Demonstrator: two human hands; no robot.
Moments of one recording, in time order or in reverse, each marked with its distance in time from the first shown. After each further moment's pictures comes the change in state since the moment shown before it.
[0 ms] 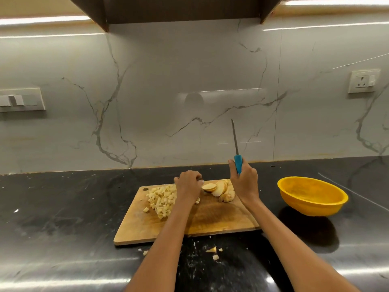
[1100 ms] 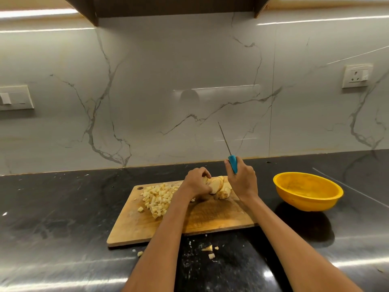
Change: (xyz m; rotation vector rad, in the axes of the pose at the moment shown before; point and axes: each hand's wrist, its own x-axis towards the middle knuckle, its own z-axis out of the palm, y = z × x) left_hand 0.014 0.009 0.015 -0.184 -0.304 0.148; right_hand 0.001 0.016 -0.002 -0.172 -0.047 -0.058
